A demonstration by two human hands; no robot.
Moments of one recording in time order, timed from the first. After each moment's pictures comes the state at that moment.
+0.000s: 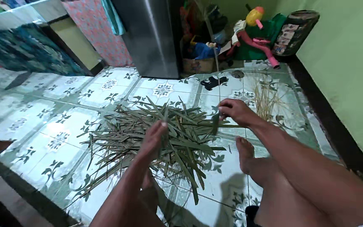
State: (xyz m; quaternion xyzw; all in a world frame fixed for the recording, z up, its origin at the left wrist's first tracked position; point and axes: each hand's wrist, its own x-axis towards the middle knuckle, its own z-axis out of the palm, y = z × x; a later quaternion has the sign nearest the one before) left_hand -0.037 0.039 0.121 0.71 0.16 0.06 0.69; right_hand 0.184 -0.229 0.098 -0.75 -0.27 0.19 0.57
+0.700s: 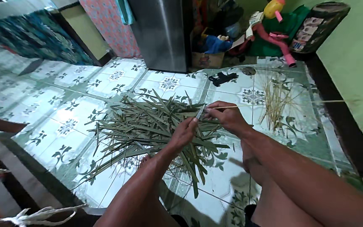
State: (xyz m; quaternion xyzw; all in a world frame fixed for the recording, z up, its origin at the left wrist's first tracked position) left_hand 0.001 -0.016 0.098 0.78 0.14 -0.02 0.61; right_hand 0.122 -0.180 0.107 -0.67 -0.32 0.15 0.65
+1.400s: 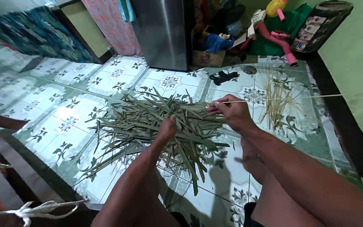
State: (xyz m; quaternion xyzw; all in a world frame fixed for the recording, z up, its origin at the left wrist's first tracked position) left_hand 0.004 0.042 0.075 0.88 0.30 -0.05 0.37; right_hand 0.114 -0.186 0.123 -0.69 -0.26 0.11 0.67
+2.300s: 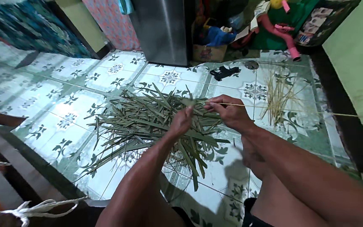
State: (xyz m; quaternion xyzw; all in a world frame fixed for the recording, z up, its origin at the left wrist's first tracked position) left_hand 0.018 0.006 0.099 0.88 0.20 -0.02 0.42; right_hand 0.116 -0.182 0.109 -0.70 -0.37 0.04 0.61
